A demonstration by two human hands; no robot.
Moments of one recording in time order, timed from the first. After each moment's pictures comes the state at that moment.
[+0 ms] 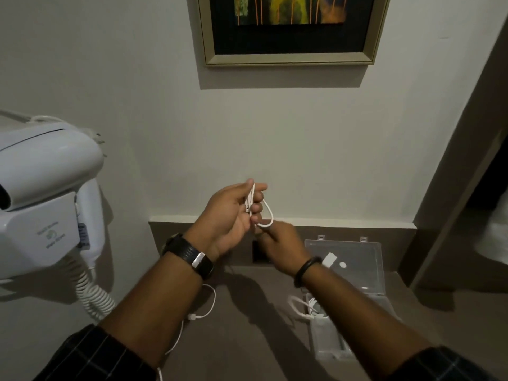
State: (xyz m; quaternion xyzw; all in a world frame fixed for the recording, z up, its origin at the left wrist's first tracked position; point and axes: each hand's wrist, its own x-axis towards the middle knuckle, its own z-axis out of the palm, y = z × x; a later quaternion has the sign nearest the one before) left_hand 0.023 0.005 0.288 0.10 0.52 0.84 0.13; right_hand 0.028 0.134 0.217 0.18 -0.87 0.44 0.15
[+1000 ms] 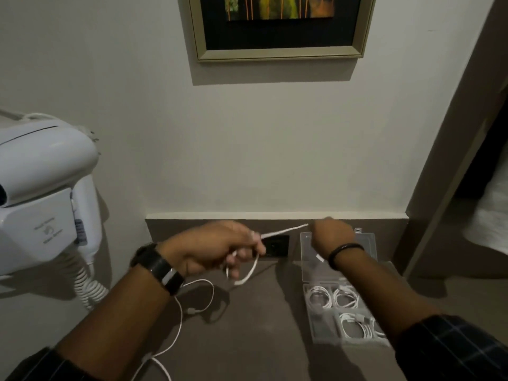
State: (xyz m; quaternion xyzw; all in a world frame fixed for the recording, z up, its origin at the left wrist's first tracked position) left_hand 0.042 -0.032 0.260 0.16 0.69 0.62 0.35; right_hand 0.016 0.227 0.195 -0.02 -1.00 -0.02 0.09
